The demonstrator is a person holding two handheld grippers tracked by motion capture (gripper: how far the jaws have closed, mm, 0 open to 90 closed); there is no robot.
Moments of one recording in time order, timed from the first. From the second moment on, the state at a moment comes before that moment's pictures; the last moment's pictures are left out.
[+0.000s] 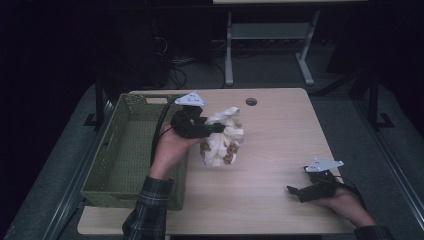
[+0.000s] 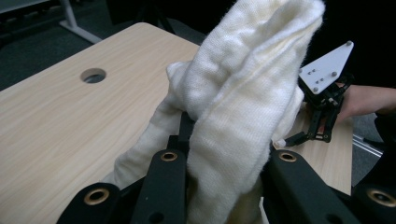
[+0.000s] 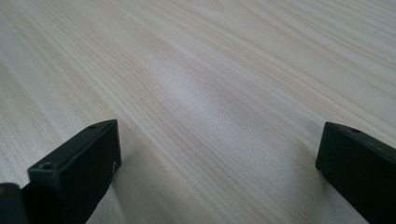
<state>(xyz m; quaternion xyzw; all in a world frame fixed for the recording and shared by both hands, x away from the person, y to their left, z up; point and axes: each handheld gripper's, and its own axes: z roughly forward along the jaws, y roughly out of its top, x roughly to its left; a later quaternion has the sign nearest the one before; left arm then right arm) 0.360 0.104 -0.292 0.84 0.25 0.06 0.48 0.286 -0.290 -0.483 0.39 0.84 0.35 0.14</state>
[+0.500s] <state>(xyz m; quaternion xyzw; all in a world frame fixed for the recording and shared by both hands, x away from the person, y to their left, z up) 0.365 0.046 -0.323 0.85 0.22 0.03 0.47 0.286 -0.290 -0.483 0.39 0.84 0.35 0.14</state>
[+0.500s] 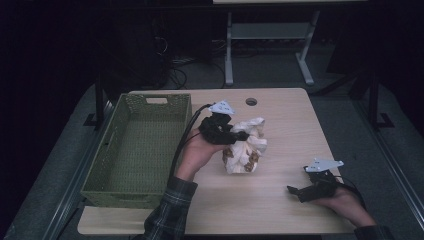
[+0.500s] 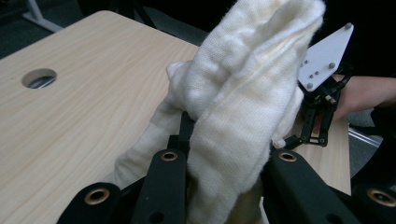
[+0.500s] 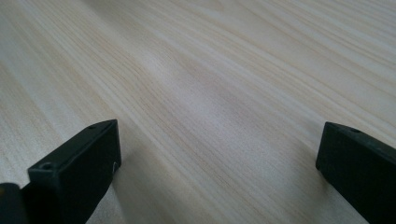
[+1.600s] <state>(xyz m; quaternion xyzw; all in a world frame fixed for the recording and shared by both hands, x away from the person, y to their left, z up) 0.387 -0.029 -0.457 0.92 0.19 0.01 0.35 0.286 -0.290 -0.483 0.39 0.84 0.35 0.14</state>
